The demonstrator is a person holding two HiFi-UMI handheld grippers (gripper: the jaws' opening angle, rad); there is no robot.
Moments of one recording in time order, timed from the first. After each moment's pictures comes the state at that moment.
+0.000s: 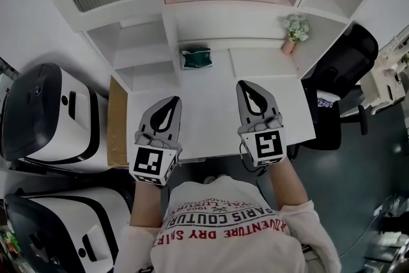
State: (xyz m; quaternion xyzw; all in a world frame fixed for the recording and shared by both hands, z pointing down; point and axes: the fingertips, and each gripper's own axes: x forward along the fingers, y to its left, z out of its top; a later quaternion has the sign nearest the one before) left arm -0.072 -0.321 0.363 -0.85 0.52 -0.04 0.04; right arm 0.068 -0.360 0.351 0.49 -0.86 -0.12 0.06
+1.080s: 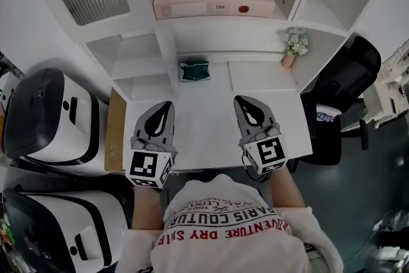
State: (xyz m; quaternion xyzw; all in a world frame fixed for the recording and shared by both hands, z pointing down) left arm -0.059 -0.344 0.350 -0.82 0.57 -0.04 0.04; right arm 0.101 -0.377 0.376 0.43 -0.90 -0.08 0.06
